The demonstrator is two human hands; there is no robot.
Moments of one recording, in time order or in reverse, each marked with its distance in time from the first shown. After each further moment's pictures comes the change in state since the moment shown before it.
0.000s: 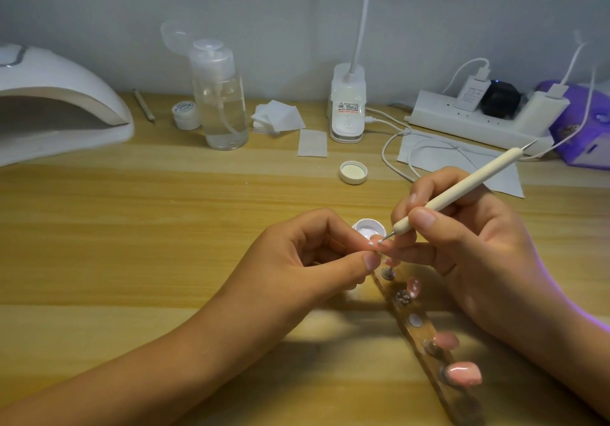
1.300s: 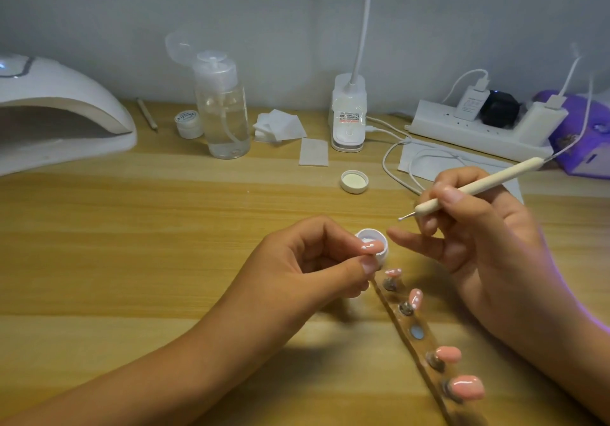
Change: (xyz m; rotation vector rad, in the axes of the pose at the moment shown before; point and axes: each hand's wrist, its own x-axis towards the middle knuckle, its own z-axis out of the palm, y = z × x) left_hand 0.001 0.002 0.000 -0.099 0.016 -0.022; right_hand 0.008 -0.004 -0.003 0.085 0.181 0.019
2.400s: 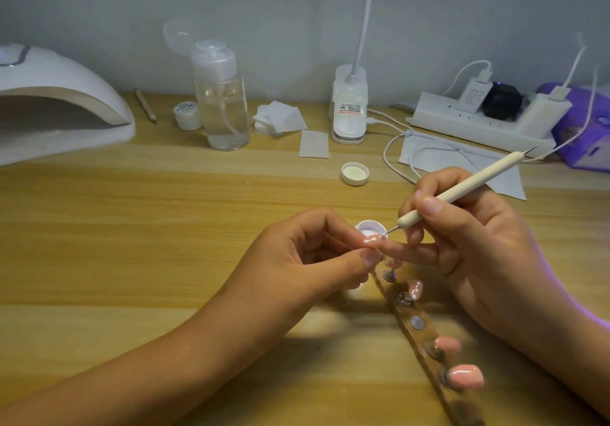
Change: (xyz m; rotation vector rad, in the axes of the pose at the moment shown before) left_hand 0.000 -0.003 -0.003 0.062 -0.008 0.015; right_hand -0.005 0.004 0.000 -0.020 -0.156 0.053
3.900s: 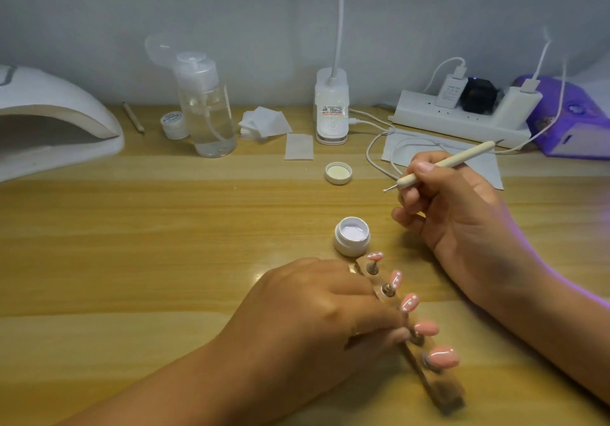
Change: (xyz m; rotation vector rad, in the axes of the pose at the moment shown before) left_hand -0.015 -0.002 0.023 1.137 -0.107 0.658; right_hand 0.014 -0.002 -0.013 0.073 0.236 0.046
